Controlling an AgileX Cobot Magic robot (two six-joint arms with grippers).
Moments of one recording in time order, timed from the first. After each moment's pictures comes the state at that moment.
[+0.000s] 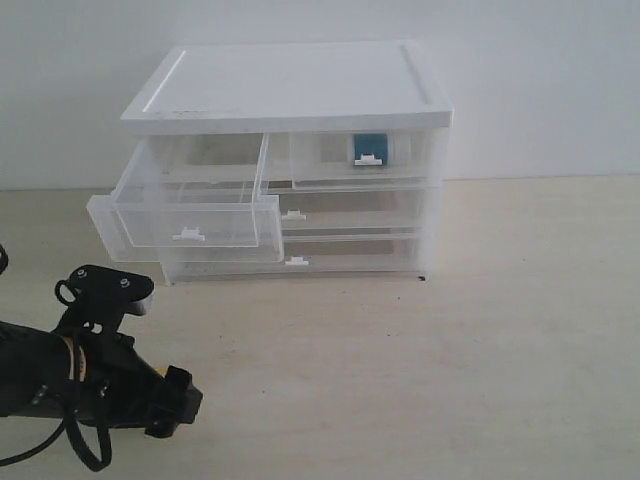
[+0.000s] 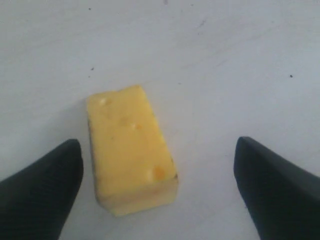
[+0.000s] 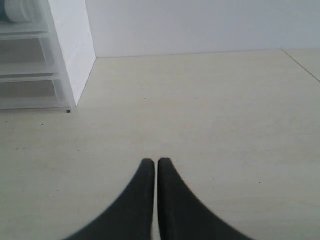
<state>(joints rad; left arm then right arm) -0.44 1.71 -0.57 0.22 -0.06 -0.31 0.00 0.01 0.00 0.04 0.33 0.00</state>
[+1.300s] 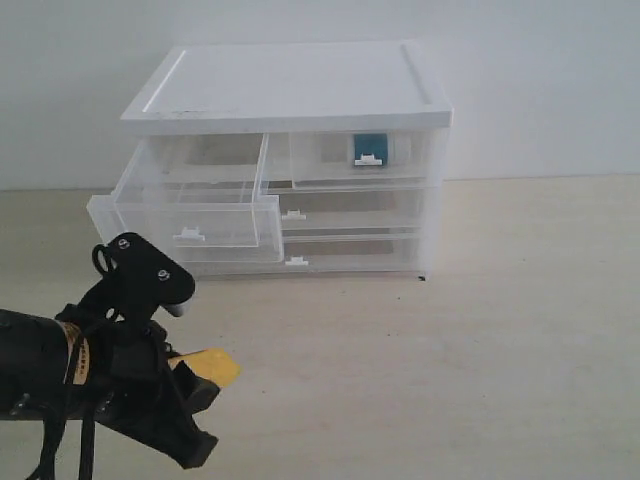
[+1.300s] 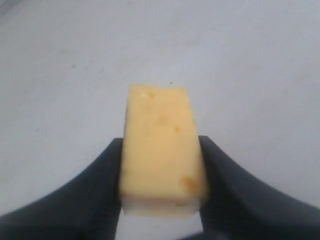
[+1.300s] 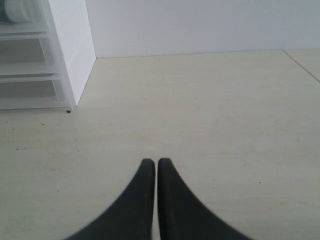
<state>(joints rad) -0.65 1.47 -0.58 0.23 0.11 -0.12 0.00 0.01 0.00 0.04 0.33 0.00</state>
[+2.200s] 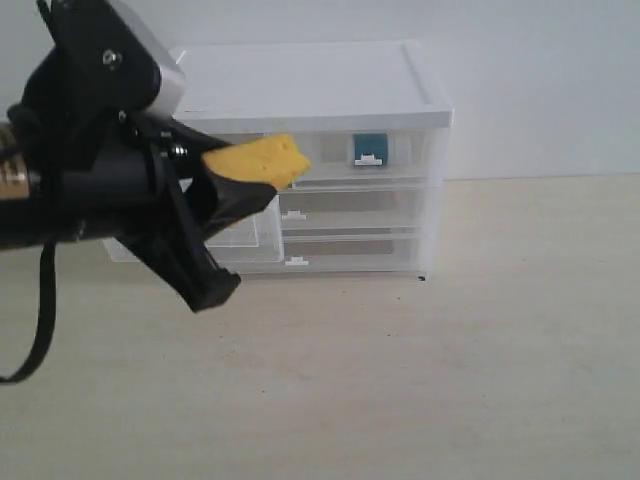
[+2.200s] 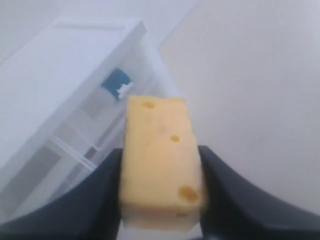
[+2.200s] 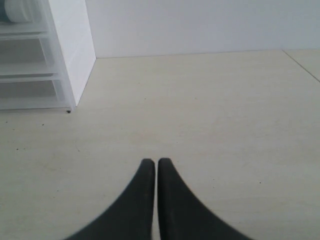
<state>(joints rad) -0.74 1.21 -0.83 0.21 0.11 0.21 0.00 0.01 0.00 0.04 0.33 0.00</state>
